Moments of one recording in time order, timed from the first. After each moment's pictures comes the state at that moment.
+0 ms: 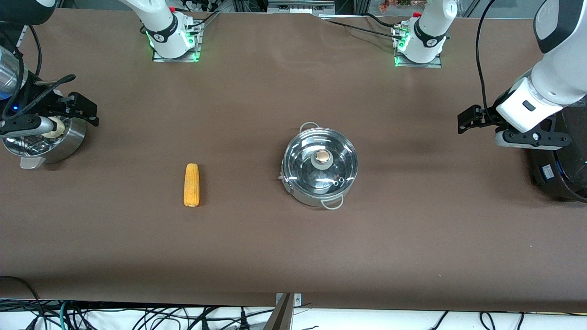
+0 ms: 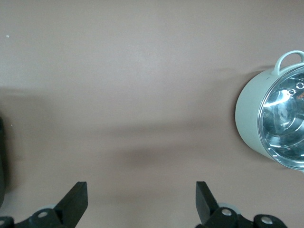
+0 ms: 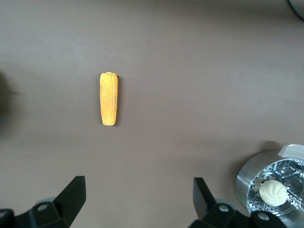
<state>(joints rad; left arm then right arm) 0.10 0.06 -0.21 -1.68 -0.01 1.68 -0.06 0.31 0.08 -0.25 -1.53 0.00 1.62 -0.08</state>
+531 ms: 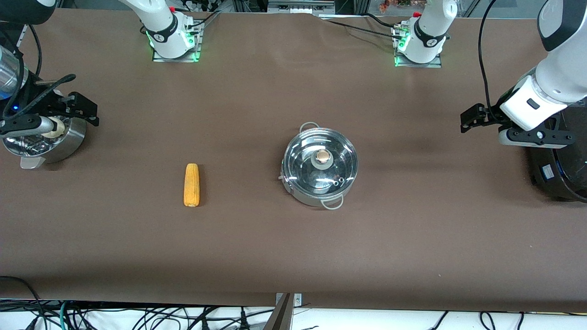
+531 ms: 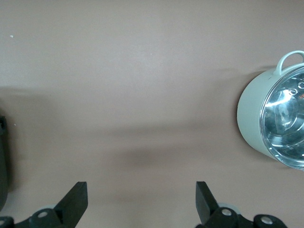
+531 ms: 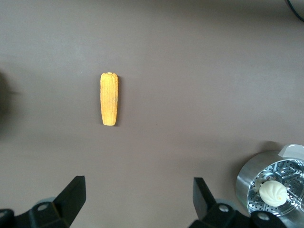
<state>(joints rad) 0.10 0.05 -0.20 -1.68 -0.01 1.68 -0.06 0.31 0.08 -0.25 -1.53 0.00 1.62 -0.08</state>
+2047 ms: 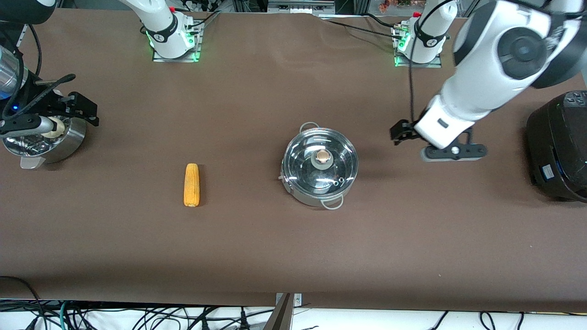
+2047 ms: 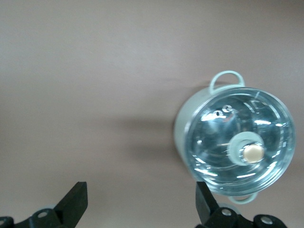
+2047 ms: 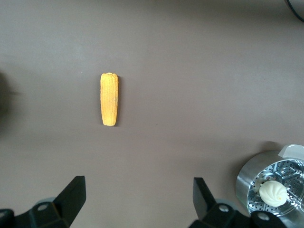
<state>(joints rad) -0.19 0.28 -0.21 -1.47 -0.02 1.69 -0.50 0.31 0.08 -0.25 -1.53 0.00 1.62 -0.08</state>
